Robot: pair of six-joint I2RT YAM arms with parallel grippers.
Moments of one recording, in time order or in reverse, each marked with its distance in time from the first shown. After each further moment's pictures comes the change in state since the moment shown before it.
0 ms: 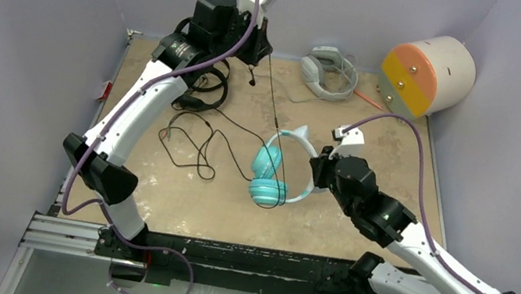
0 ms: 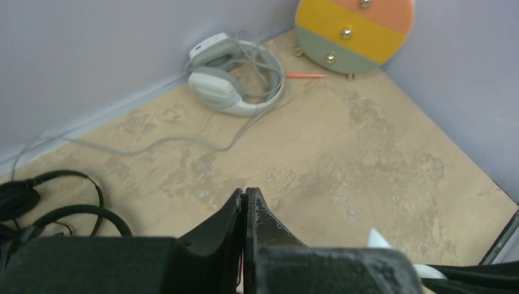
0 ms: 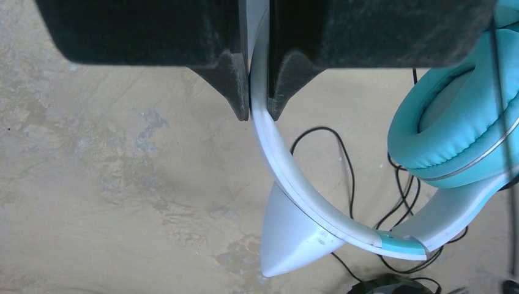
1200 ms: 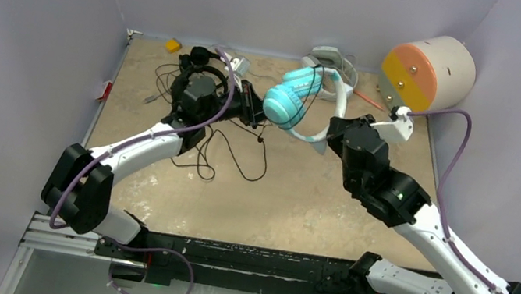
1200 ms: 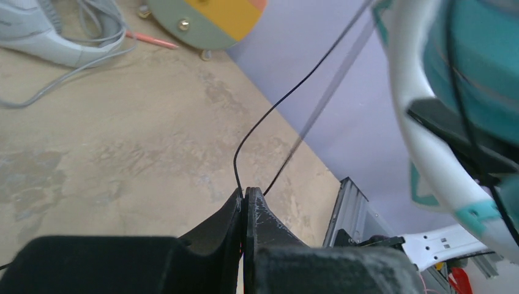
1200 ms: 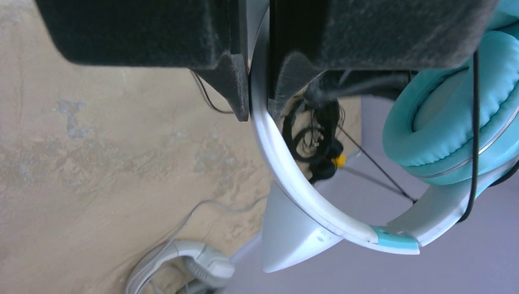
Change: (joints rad) left arm 0.035 -0.241 -1.066 1.058 0.369 -0.542; right arm -0.003 0.111 0.353 -0.158 0.358 0.631
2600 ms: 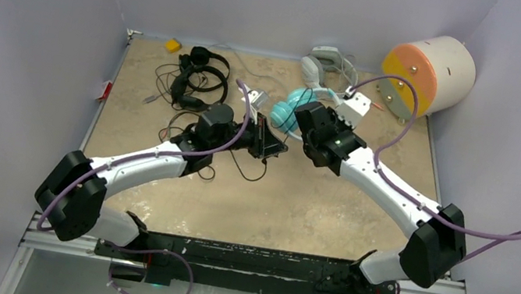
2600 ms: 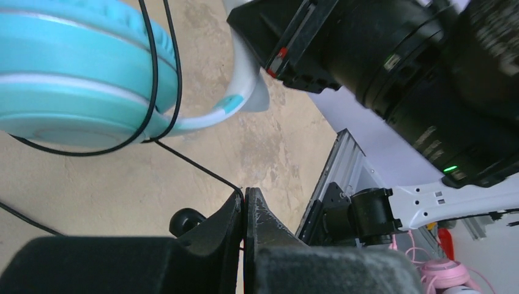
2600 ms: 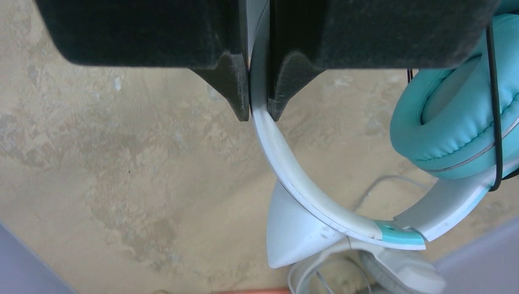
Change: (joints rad) left arm -0.230 -0.079 -0.133 -0.055 -0.141 0.008; right arm -0.158 0.507 0.091 -0.066 0.263 -0.115
